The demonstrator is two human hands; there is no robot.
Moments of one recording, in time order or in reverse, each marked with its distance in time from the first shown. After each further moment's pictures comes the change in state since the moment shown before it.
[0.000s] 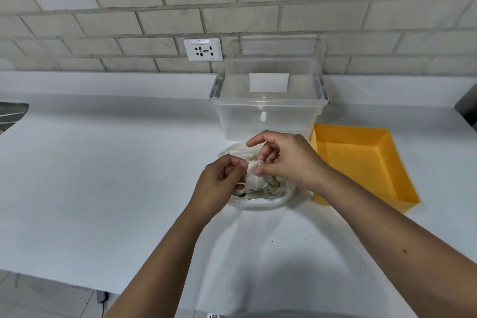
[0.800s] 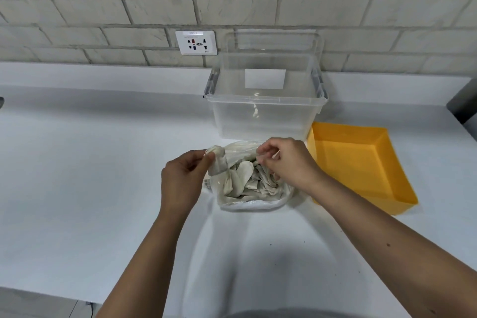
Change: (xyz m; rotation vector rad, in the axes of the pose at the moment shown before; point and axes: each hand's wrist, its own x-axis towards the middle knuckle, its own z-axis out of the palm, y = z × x) left_hand 0.016 -0.010 -0.039 0.109 0.369 0.063; right_hand 0.018 0.031 0.018 -0.132 0.156 0.186
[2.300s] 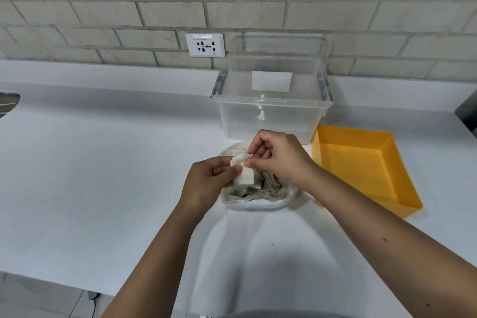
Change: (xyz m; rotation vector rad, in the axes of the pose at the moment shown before) left_hand -0.014 0.006 0.013 -0.190 -0.320 -0.124; right_hand 0.000 -0.024 0.000 0.166 -0.093 -0.167
